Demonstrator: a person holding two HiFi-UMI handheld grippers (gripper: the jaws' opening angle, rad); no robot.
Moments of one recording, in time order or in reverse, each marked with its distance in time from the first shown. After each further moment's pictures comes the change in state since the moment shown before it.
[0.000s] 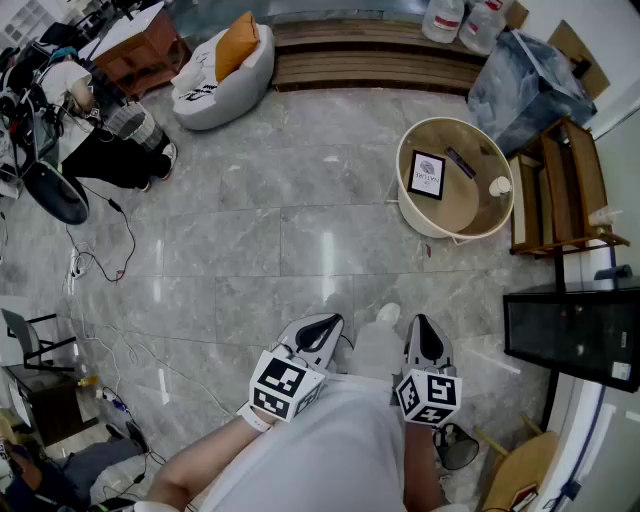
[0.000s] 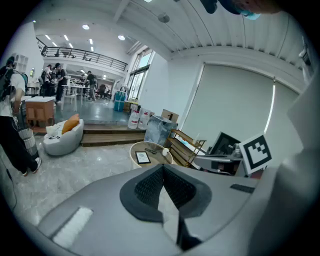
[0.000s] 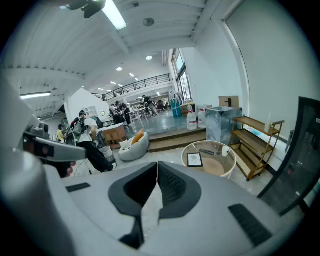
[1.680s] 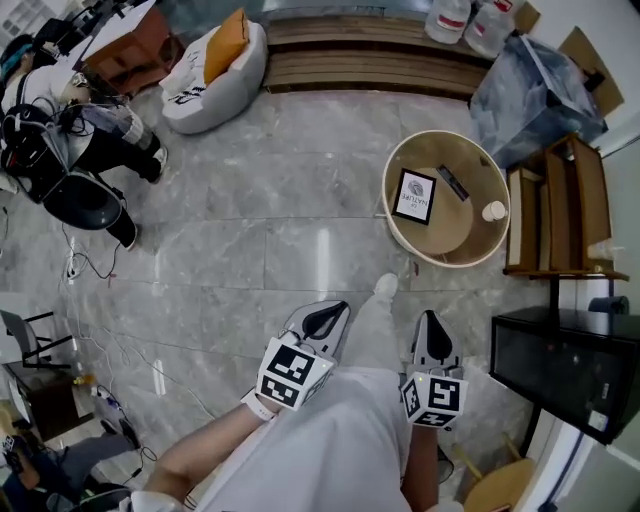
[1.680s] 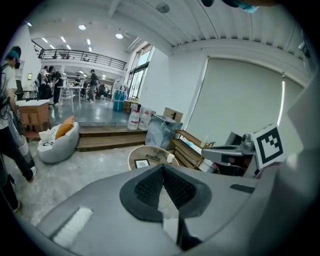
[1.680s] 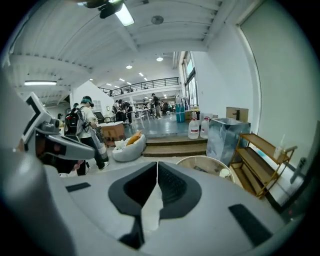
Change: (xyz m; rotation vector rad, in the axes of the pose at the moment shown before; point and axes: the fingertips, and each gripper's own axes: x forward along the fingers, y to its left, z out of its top) left arm 0.156 0.030 0.081 0.037 0.035 0.039; right arm 0.108 -0.097 0.091 -0.121 -0.032 0.026
